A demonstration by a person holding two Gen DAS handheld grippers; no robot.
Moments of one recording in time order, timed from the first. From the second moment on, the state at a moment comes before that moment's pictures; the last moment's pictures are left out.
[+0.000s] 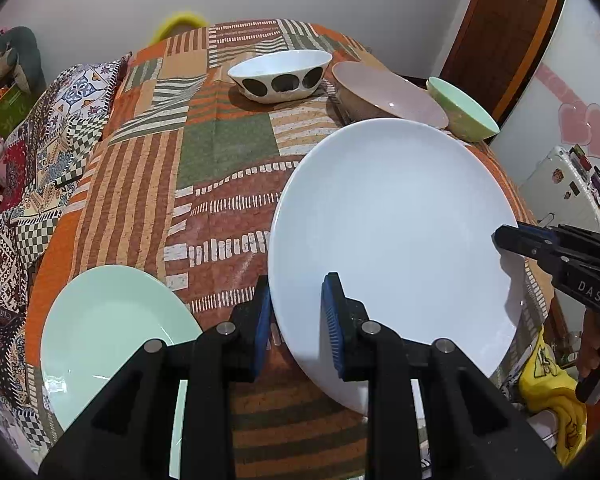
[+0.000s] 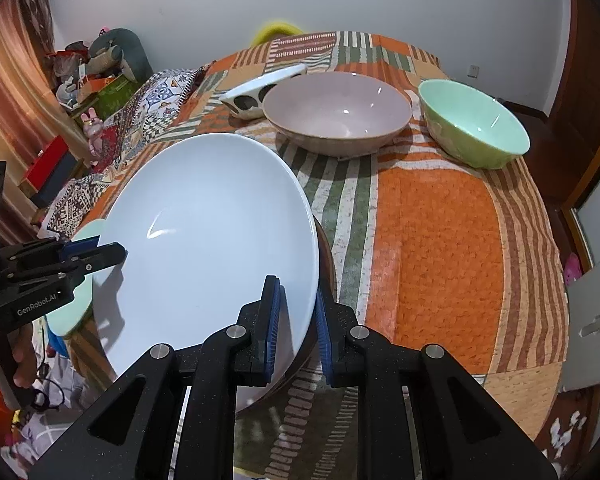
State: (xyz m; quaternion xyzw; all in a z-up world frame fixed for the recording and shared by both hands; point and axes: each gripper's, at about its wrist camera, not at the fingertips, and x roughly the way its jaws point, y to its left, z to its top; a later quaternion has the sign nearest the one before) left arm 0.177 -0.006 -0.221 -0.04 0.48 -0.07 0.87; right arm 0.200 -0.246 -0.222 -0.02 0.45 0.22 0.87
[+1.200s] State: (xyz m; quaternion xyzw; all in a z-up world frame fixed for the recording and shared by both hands) left arm 0.170 -0.006 -0.196 0.00 0.43 -0.06 0.90; right arm 0.194 -0.244 -0.207 -0.04 0.41 0.20 0.89
